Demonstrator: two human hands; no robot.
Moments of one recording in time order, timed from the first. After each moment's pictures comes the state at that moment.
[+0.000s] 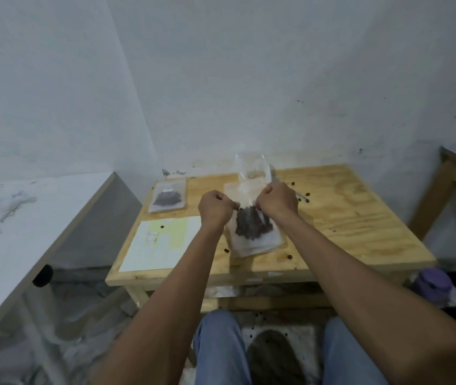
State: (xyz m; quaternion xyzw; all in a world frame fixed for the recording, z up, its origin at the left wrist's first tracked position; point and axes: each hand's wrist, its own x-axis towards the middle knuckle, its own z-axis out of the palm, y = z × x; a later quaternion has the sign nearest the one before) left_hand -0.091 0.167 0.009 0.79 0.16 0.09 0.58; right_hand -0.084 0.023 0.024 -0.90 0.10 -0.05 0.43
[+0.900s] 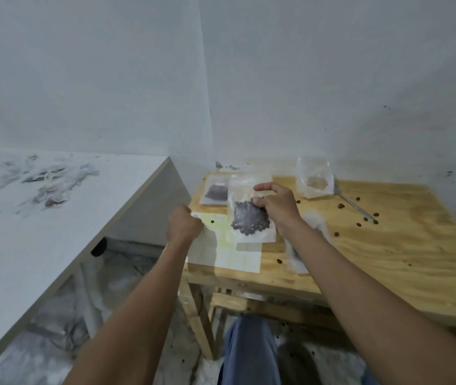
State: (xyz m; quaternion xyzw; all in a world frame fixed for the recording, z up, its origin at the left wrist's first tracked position) left_hand -0.113 0.357 -0.024 0.86 0.33 0.09 0.37; right_hand -0.060 0.140 0.010 -0.75 -0.01 0.04 0.66
